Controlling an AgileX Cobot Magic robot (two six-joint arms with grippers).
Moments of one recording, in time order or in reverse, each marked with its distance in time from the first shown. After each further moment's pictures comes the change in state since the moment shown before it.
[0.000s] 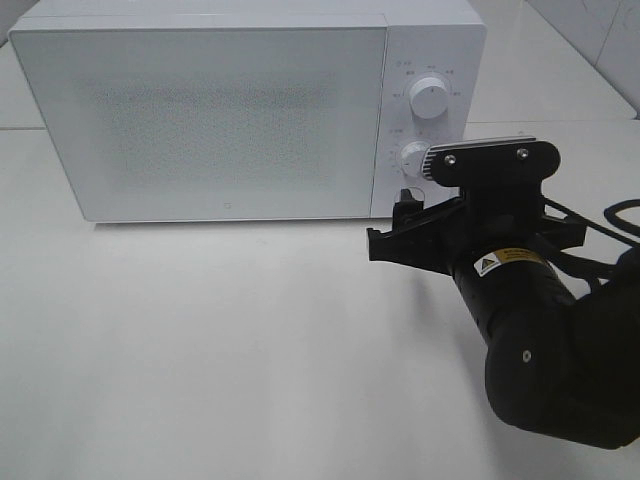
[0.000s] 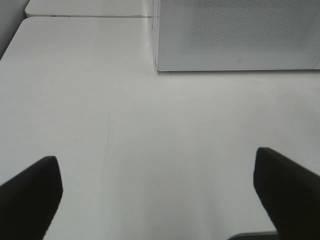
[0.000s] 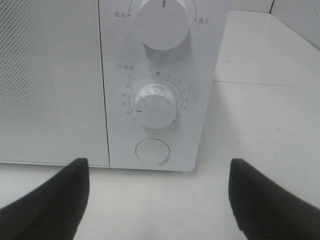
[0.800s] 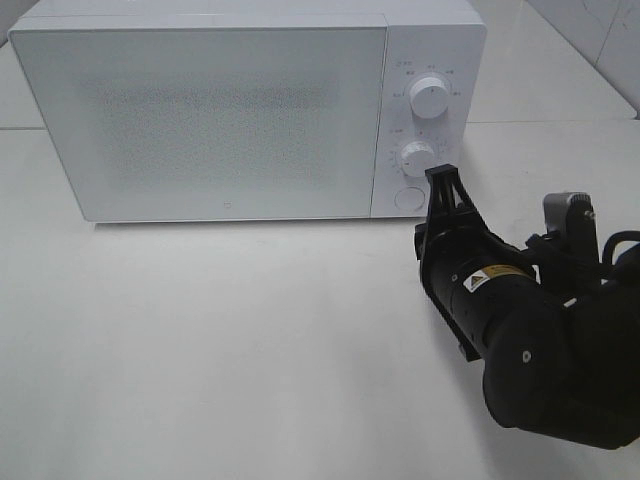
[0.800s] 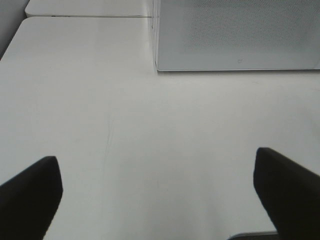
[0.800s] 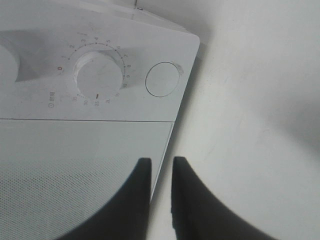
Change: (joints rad) left arm 0.000 0.000 0.000 0.000 0.000 0.000; right arm 0.000 0.001 0.000 0.000 0.178 1.404
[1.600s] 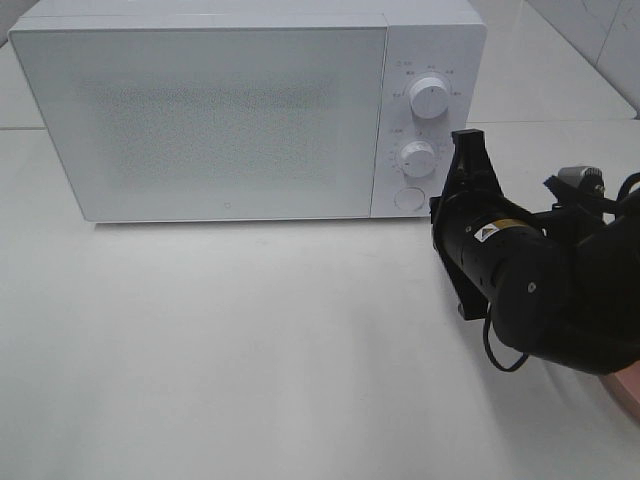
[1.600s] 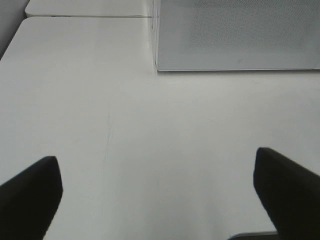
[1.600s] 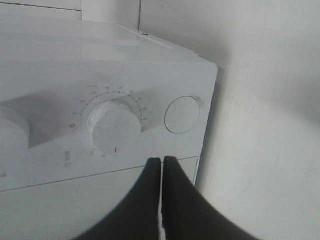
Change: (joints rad) left arm 0.000 0.000 0.000 0.000 -0.001 0.000; right arm -0.169 0.009 -0.068 -0.117 0.077 0.081
